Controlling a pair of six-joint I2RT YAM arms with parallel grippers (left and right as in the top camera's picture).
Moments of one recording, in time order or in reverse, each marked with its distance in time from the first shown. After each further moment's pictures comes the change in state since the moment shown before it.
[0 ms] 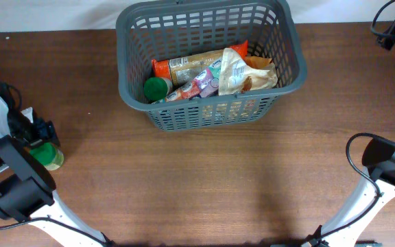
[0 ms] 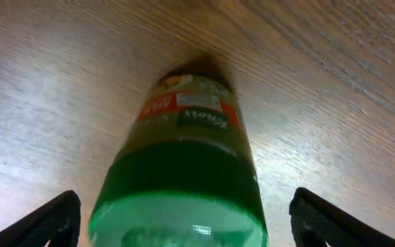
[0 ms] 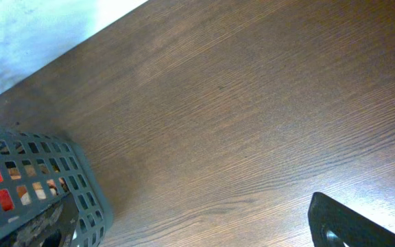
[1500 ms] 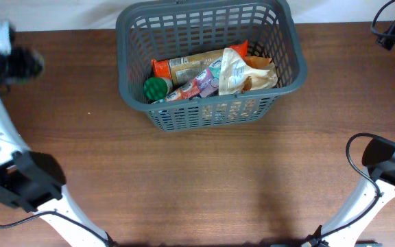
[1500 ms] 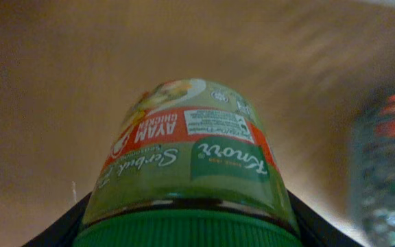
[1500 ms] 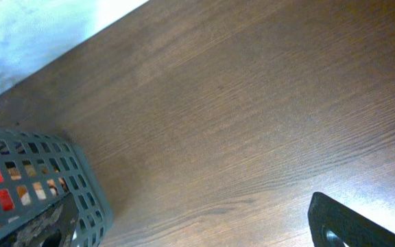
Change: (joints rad) left arm -0.148 0.024 0.736 -0.025 0.293 0.153; right arm 0.000 0.000 0.000 0.001 0.000 0.000
